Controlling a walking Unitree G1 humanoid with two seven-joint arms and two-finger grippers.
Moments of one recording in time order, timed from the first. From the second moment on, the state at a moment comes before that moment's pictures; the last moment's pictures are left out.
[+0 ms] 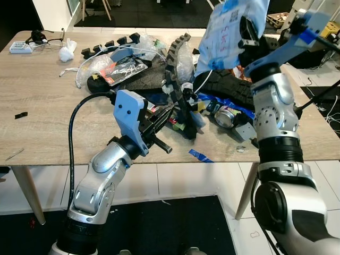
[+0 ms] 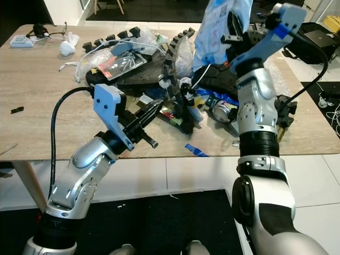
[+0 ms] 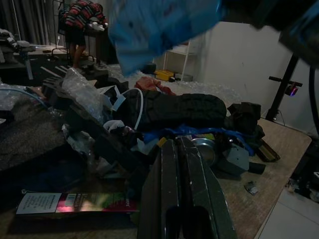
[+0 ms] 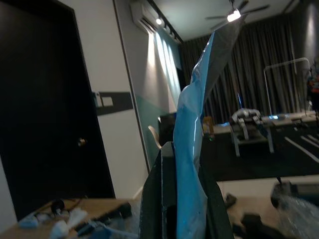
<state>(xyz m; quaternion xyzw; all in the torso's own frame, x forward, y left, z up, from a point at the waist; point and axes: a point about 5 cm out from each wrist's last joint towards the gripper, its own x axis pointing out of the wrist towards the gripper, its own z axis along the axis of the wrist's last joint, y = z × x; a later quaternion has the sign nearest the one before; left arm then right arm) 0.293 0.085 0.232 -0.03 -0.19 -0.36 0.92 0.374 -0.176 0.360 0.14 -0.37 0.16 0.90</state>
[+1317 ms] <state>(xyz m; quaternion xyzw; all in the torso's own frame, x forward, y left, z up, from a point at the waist) 0.305 0.182 0.228 0.02 -0.20 0.05 0.98 0.330 -0.139 0.289 -0.13 -0.30 0.19 0.92</state>
